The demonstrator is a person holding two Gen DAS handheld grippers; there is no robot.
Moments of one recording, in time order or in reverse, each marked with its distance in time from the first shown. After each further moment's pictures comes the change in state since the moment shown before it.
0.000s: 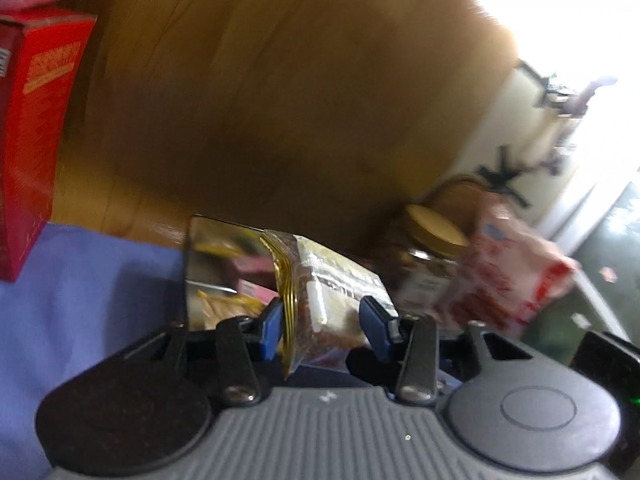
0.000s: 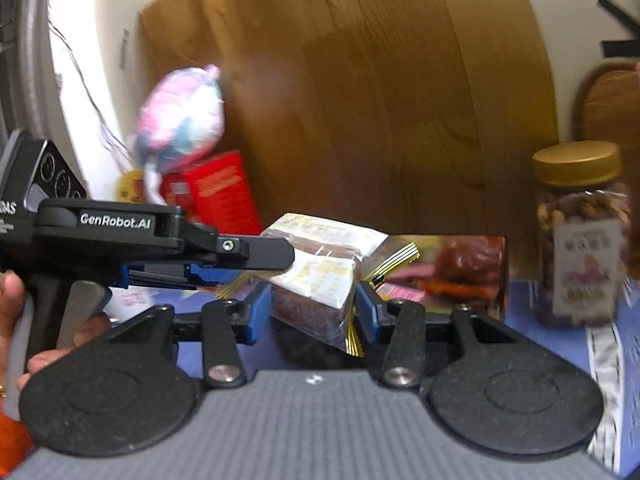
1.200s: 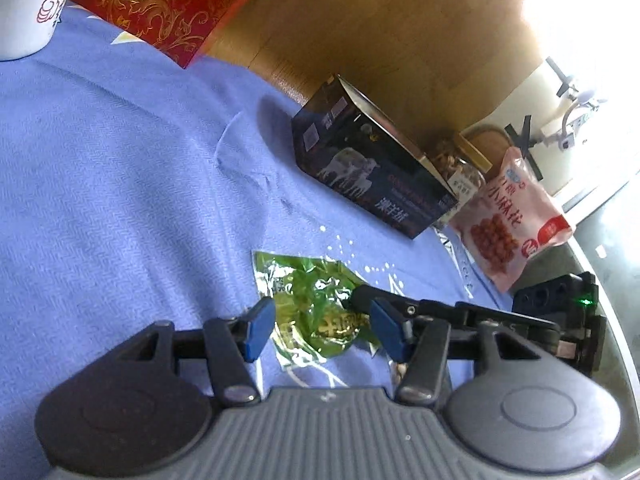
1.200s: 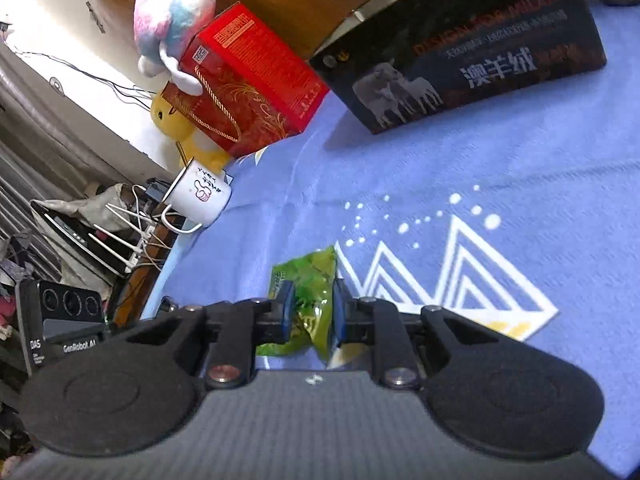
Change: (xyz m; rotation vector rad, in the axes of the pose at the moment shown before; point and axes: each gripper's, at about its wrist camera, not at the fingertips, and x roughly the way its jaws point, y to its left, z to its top) left arm -0.117 0.069 -0.169 -0.224 0.048 -0.004; right arm -0.008 0.030 -0.107 0.431 0.356 0.254
